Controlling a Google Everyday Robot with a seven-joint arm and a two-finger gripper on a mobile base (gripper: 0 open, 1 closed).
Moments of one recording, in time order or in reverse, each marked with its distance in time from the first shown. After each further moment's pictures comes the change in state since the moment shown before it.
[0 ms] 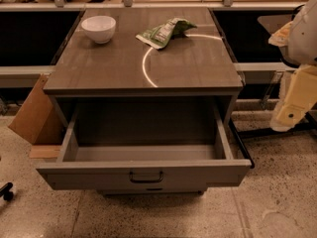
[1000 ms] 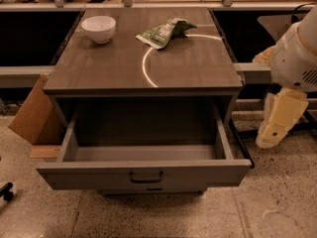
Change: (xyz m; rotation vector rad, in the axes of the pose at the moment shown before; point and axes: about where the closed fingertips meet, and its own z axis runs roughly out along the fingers) arm -0.006 0.017 0.040 -0.055 -0.041 -0.033
